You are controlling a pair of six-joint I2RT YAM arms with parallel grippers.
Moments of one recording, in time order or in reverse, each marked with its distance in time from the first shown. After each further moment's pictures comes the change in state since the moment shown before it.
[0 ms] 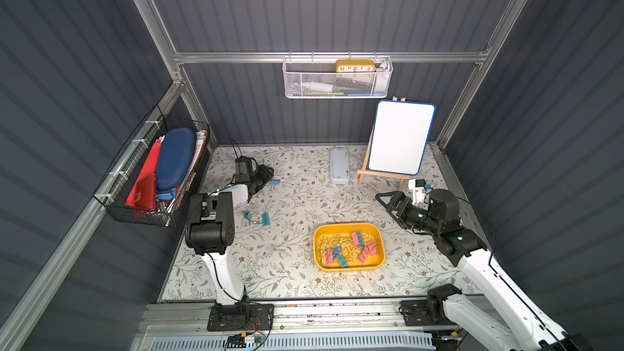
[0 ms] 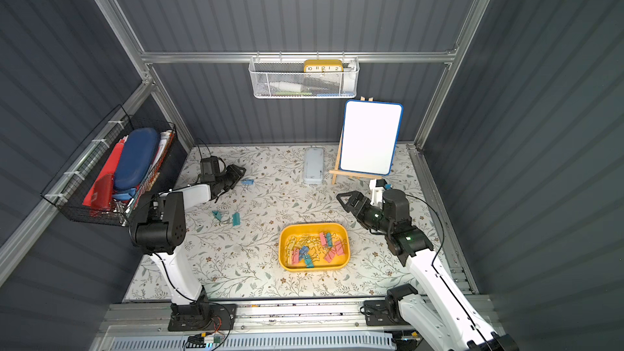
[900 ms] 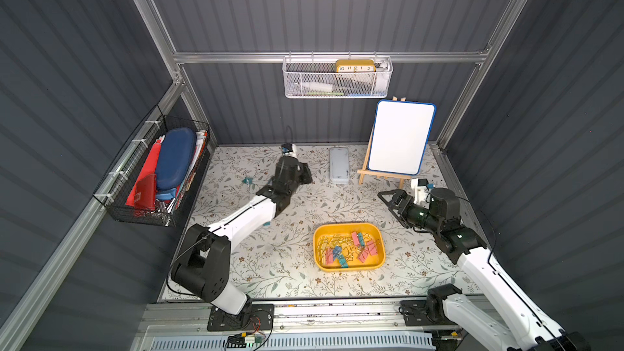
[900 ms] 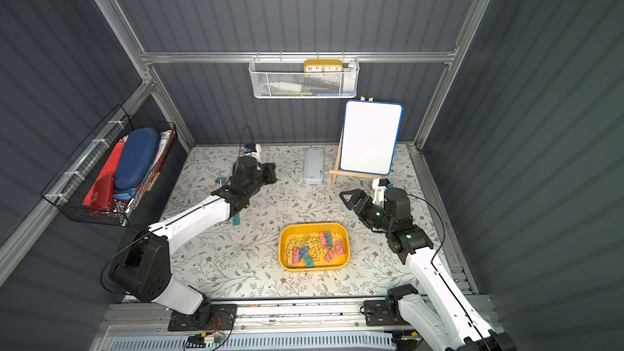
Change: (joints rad) left arm -0.420 -0.401 -0.087 -0.073 -0.433 0.261; right arm -0.026 0.017 0.000 0.004 0.003 0.002
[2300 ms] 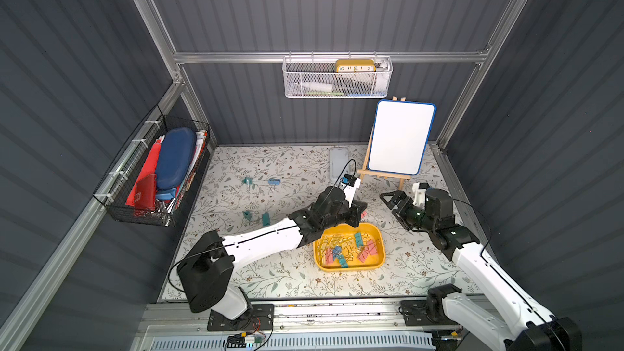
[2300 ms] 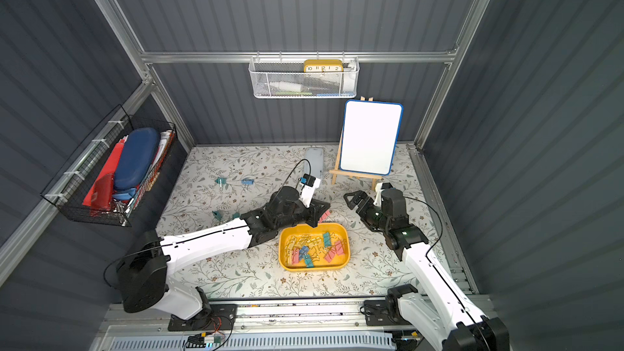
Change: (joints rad) left arm -0.553 0.006 -0.052 0.027 0.167 0.054; right arm -0.031 0.069 -0.043 0.024 0.106 0.013
